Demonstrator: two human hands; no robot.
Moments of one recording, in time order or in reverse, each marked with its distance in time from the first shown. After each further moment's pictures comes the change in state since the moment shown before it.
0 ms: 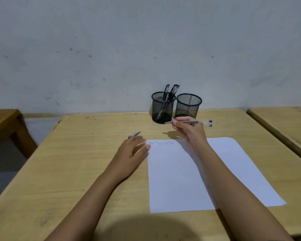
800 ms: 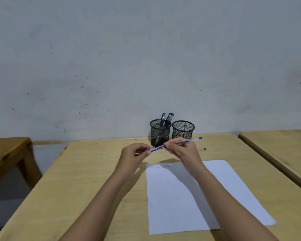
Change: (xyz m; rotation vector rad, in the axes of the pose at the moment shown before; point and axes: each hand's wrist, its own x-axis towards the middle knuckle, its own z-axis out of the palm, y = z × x) left_hand 0.038 0.038 -0.015 -0.327 0.140 0.019; right_hand -0.032 -0.031 0.021 -0.107 -0.120 -0.004
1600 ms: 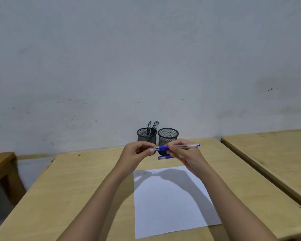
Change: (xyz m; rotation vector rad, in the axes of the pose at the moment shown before) left_hand 0.009 0.047 0.026 -0.182 -0.175 0.124; right_hand -0.028 -0.047 -0.038 -0.025 -0.111 -0.096
